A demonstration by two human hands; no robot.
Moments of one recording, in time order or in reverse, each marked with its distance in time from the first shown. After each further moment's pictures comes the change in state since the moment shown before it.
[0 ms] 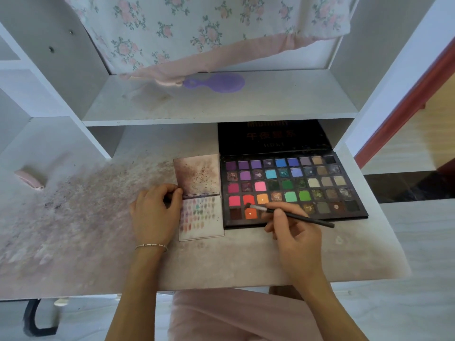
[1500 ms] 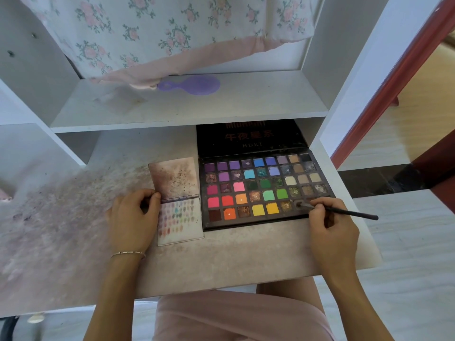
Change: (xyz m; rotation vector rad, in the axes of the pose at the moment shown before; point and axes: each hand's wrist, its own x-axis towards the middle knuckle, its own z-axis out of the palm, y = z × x) left_hand -0.003 0.003 -0.002 -0.018 0.009 0.002; right_hand 0.016 0.011 -0.072 -0.379 0.323 -0.003
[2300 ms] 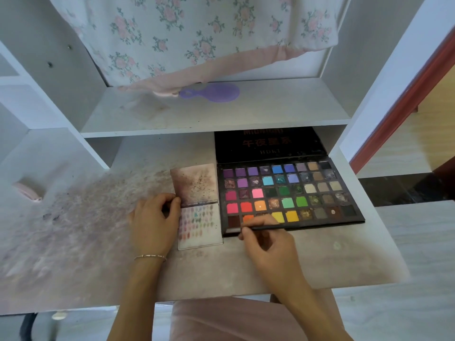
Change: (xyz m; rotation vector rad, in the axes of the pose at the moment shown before) left_hand 0.000 0.000 -0.002 0.001 -0.023 -0.017; right_hand -0.047 -0.041 0.068 0.212 -0.509 -0.022
